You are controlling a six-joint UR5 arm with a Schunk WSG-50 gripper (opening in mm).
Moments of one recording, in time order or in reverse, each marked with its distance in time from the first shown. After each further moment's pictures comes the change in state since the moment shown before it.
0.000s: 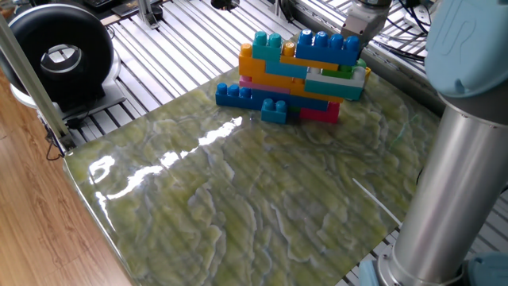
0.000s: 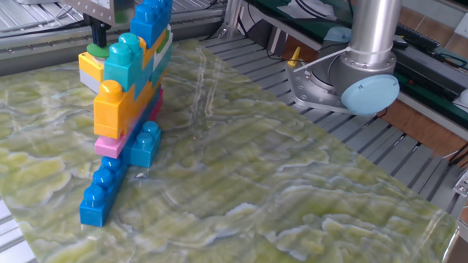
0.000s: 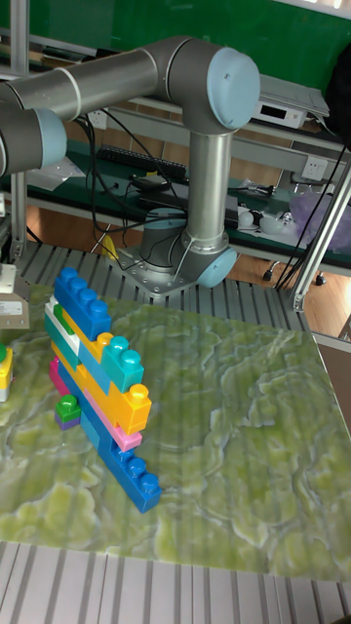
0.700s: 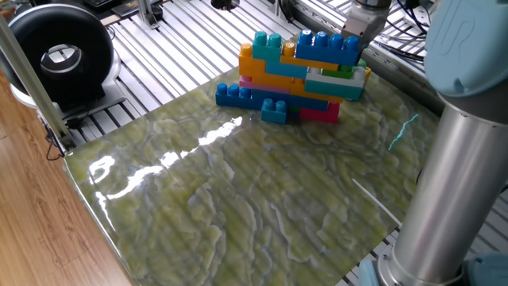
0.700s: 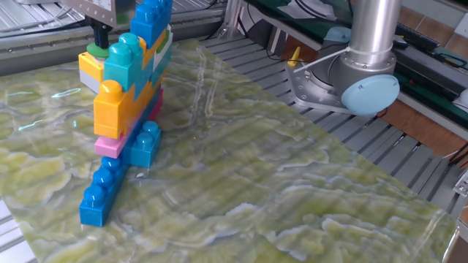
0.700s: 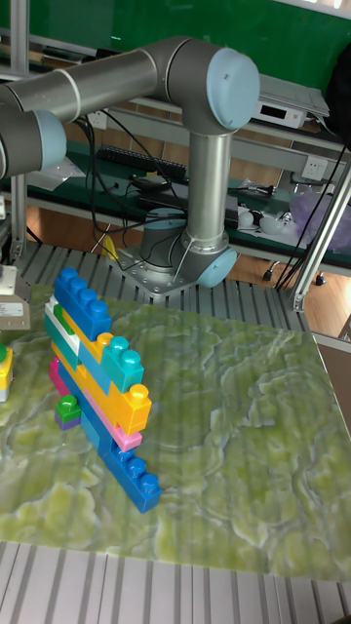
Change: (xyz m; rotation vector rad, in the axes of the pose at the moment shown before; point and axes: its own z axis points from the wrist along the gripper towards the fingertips) arm 0.003 0.001 0.004 -0.004 0.013 -0.003
